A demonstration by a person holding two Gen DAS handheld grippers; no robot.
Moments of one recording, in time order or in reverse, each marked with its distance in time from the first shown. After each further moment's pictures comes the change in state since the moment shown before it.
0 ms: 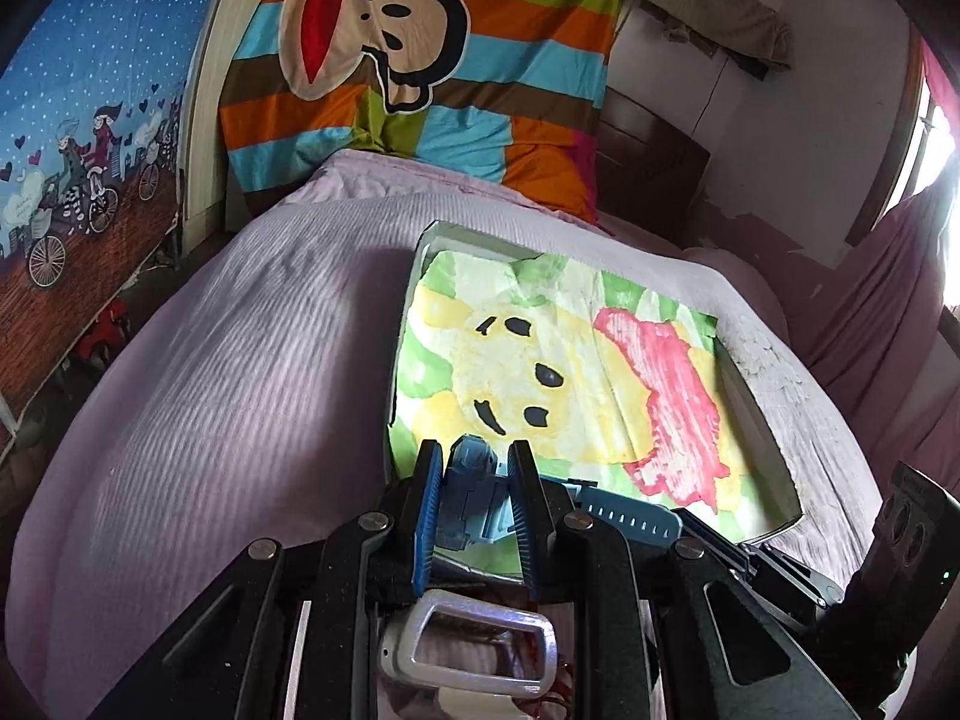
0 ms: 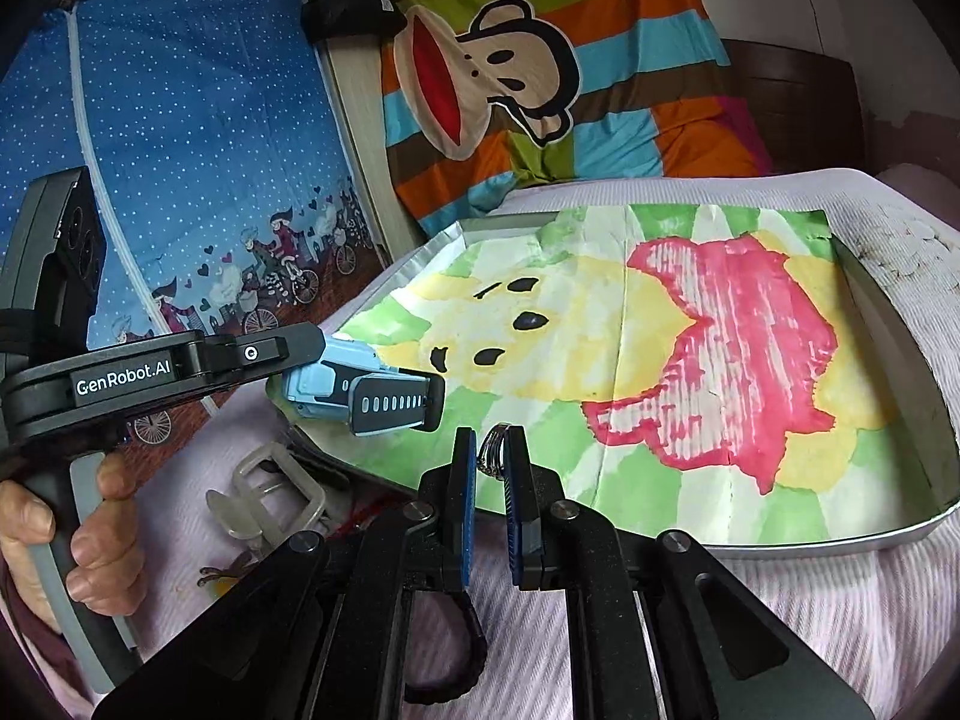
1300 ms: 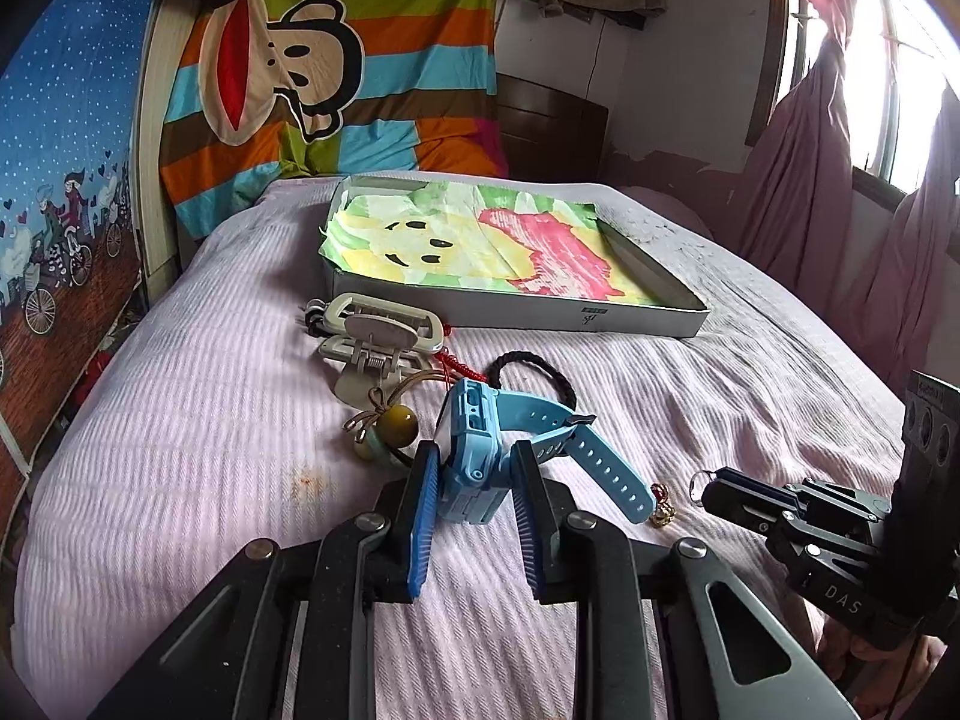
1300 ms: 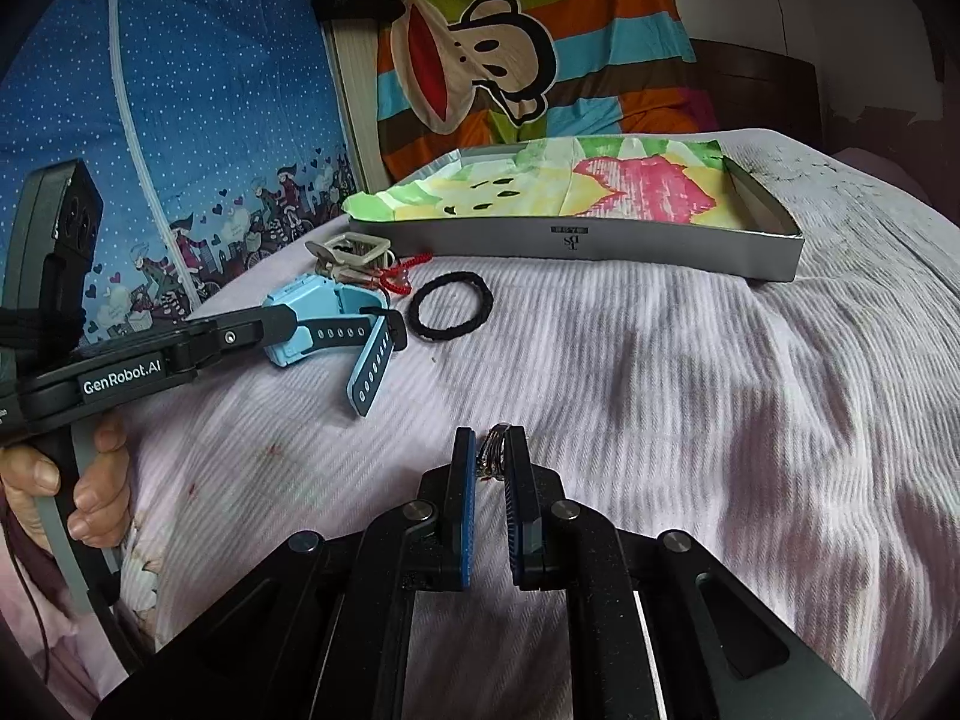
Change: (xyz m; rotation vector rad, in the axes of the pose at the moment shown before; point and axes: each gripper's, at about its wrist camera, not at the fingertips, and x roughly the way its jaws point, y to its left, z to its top) left arm -0.099 -0.029 -0.132 0.261 -0.041 -0.071; right arm -0.132 0.008 -0.126 -0.017 0.009 -0.075
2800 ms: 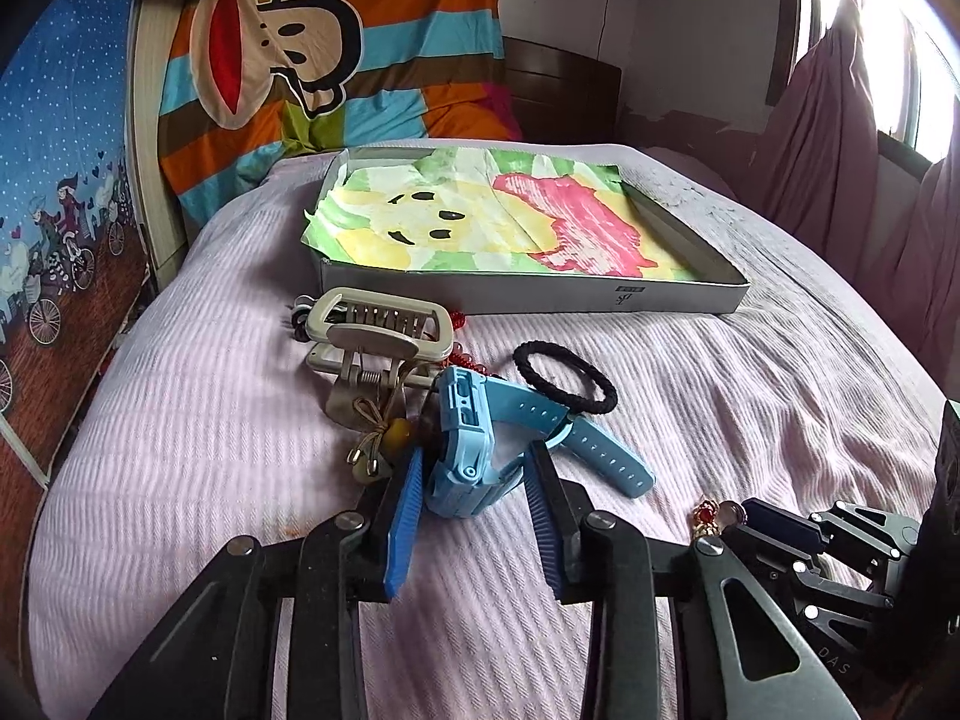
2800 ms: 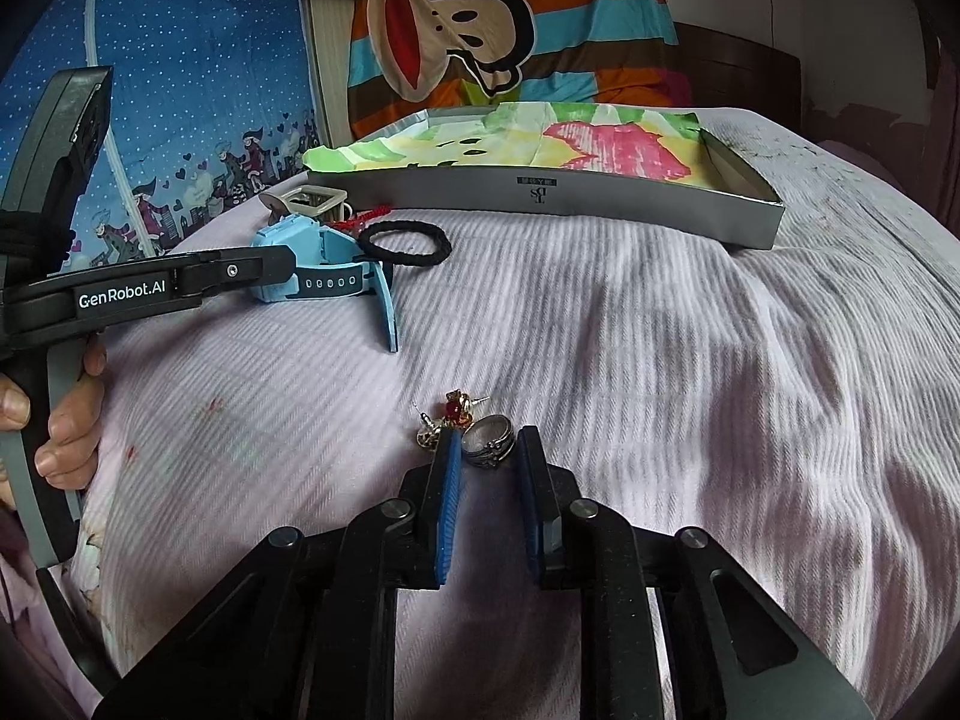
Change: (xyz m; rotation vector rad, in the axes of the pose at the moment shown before) left arm 0.035 -0.002 0.014 0.033 0.097 0.069; right arm 0.018 0.003 -0.010 -0.025 0.085 -0.110
